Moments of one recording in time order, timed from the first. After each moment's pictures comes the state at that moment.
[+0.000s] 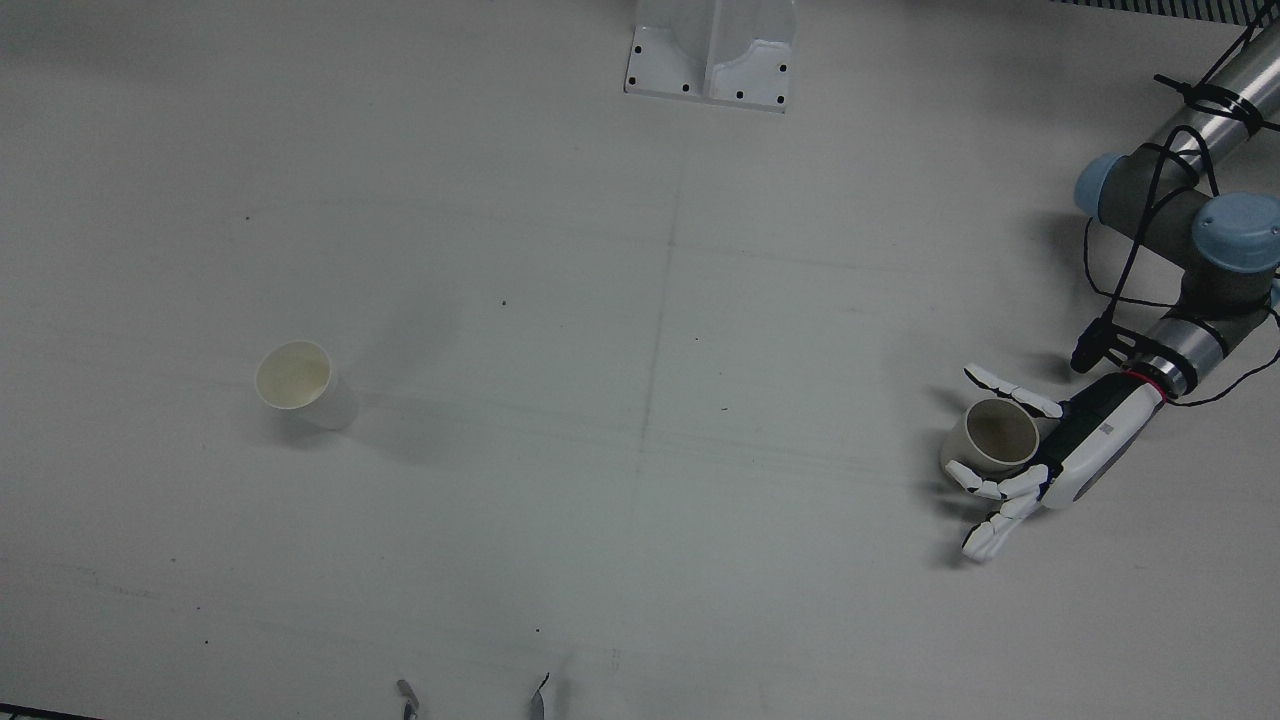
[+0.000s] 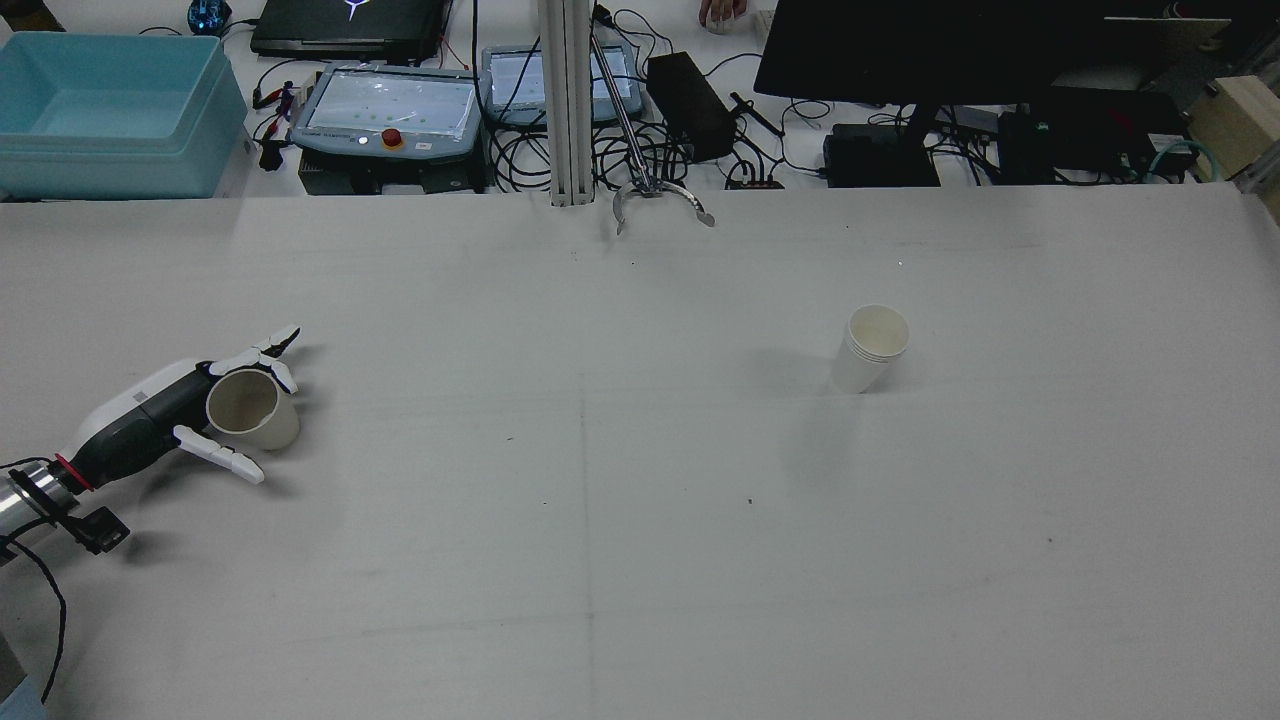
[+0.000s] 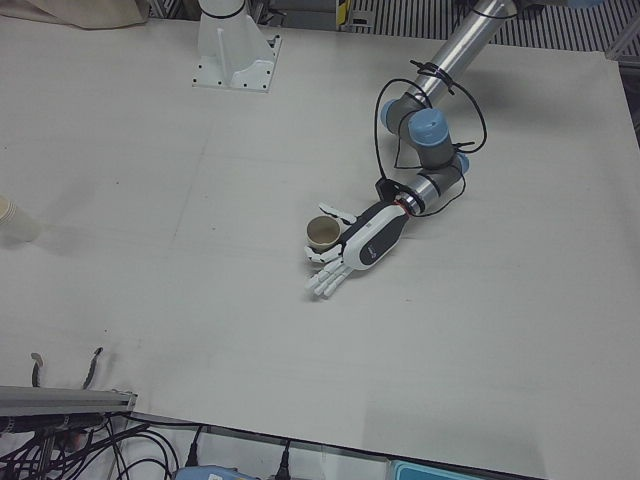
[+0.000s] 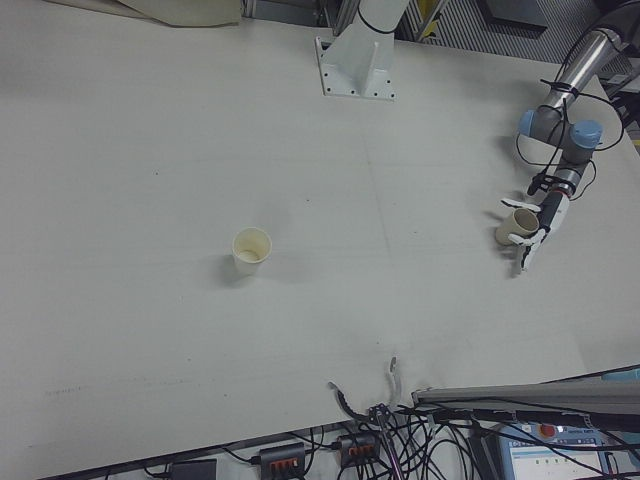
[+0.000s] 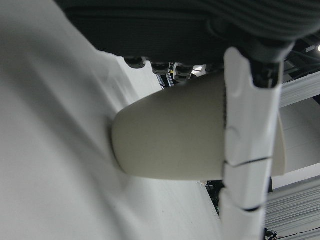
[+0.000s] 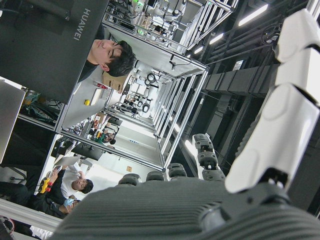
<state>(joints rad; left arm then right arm) -0.71 -1.67 -1.47 -0.37 1.35 0.60 1.74 -1.82 2.35 -3.64 -1.58 -0.36</state>
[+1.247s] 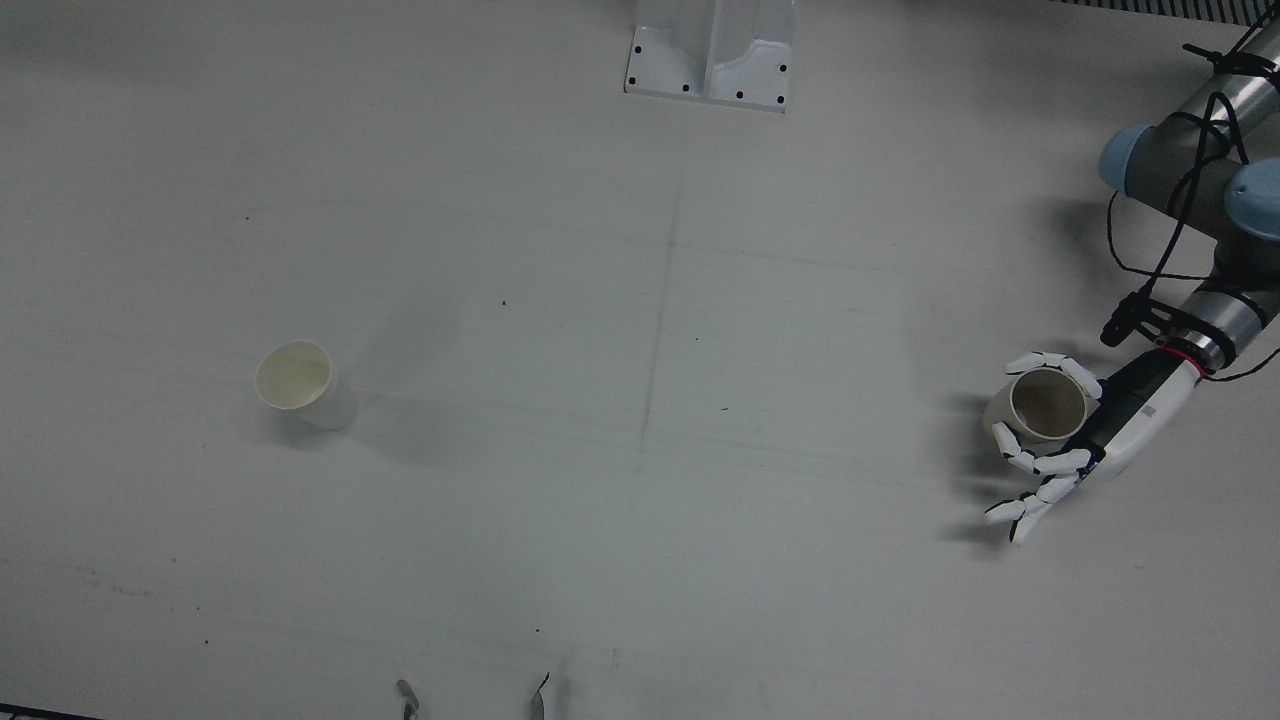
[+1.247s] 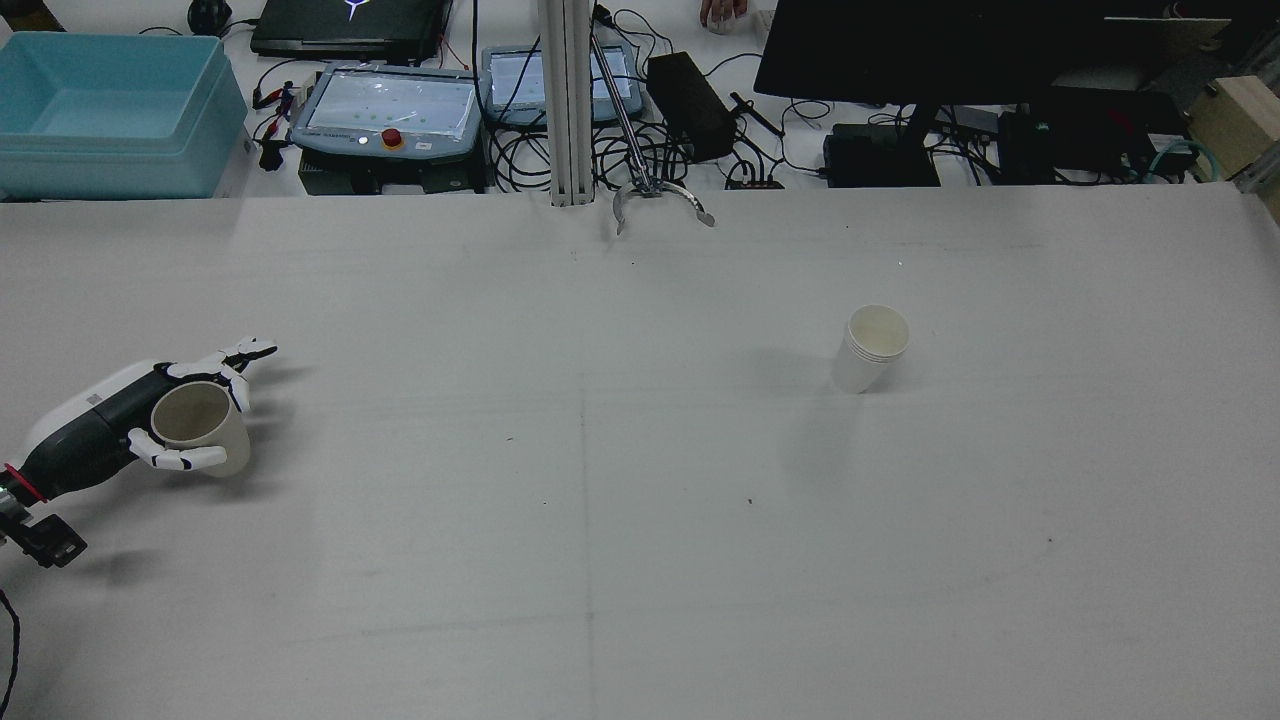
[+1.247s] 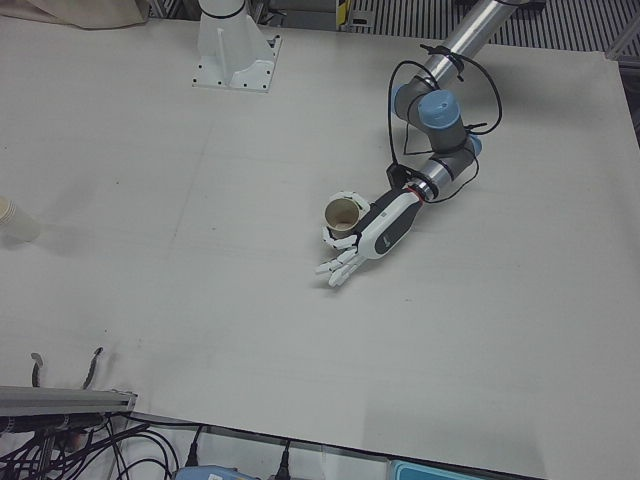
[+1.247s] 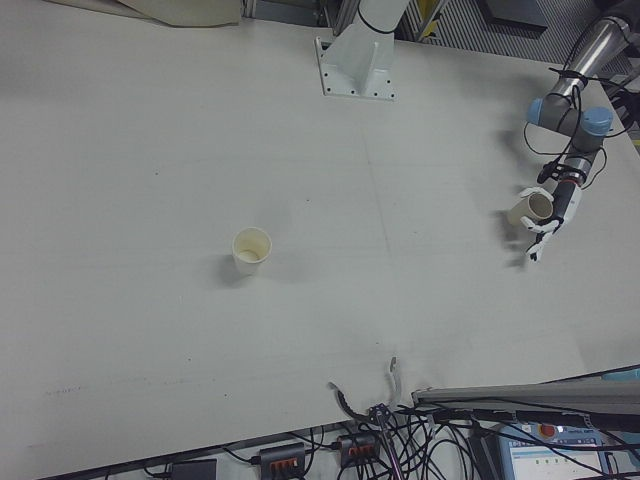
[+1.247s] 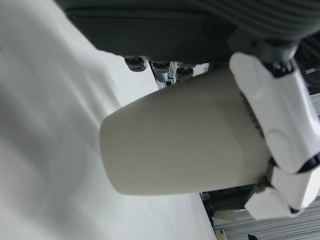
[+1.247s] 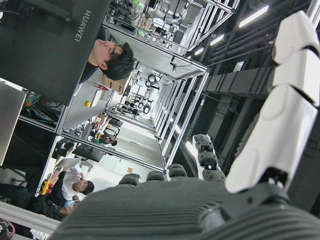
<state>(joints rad) -0.72 -1.58 -1.60 -0.29 1.34 0.50 1.73 -1.81 2.34 -3.64 -1.58 -0.36</state>
